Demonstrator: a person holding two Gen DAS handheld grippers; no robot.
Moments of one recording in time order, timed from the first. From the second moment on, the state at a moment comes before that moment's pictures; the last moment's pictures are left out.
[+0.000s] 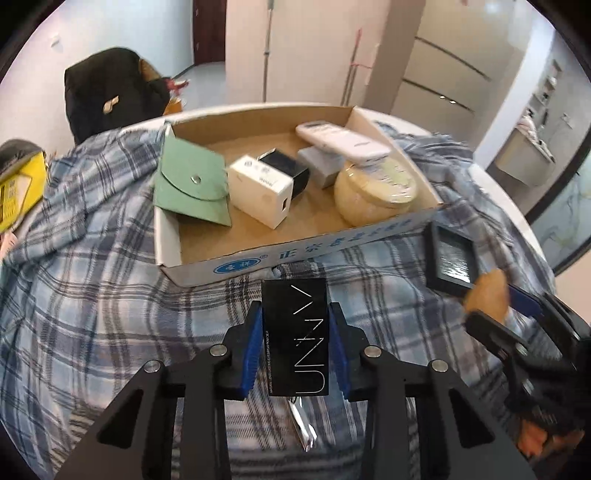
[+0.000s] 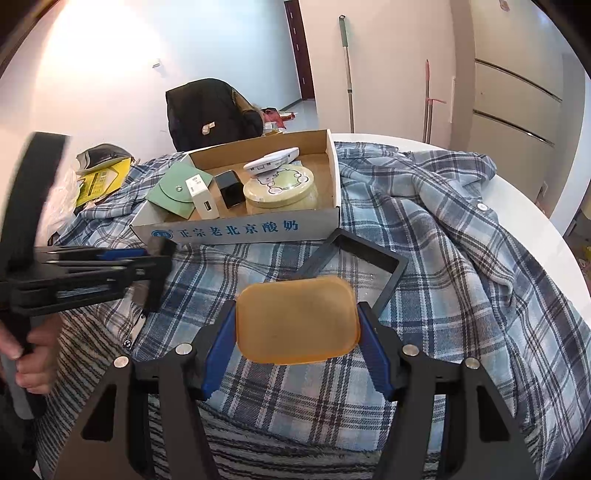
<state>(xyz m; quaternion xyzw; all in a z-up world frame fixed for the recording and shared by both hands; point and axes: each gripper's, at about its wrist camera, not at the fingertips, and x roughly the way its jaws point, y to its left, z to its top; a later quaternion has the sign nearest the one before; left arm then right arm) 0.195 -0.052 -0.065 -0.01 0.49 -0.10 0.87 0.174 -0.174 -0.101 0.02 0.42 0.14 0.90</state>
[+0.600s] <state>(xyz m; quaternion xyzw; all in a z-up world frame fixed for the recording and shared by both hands) 0.179 -0.014 0.004 -0.02 0.44 -0.09 0.89 0.183 -0.174 -0.058 0.03 0.40 0.13 0.91</state>
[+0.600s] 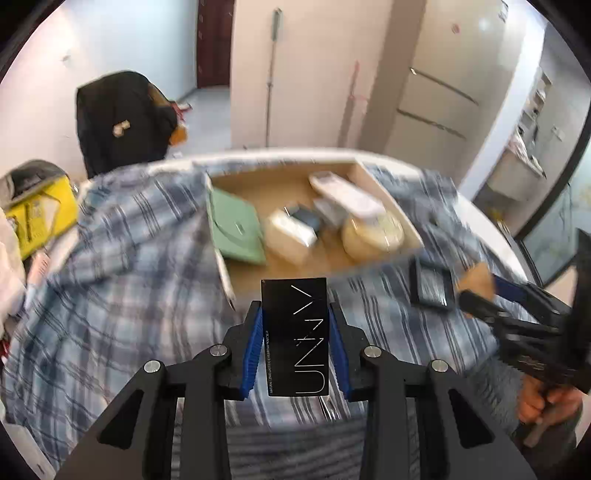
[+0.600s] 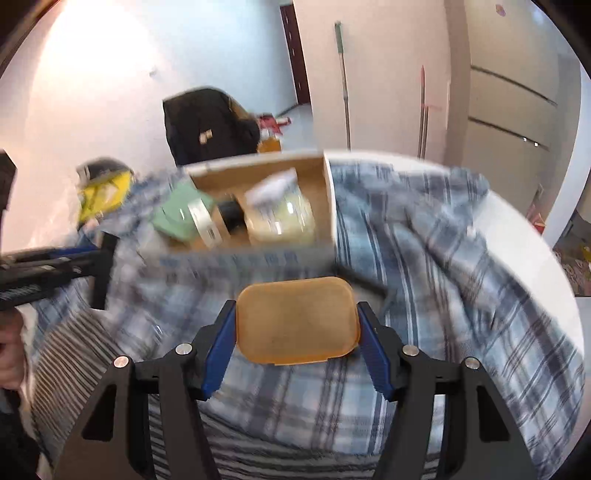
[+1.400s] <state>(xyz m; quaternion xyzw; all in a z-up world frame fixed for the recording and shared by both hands) 0.277 0.002 -0.069 -0.10 0.45 -0.08 0.89 0.290 -0.108 -0.069 -0.02 0.40 0.17 0.90</state>
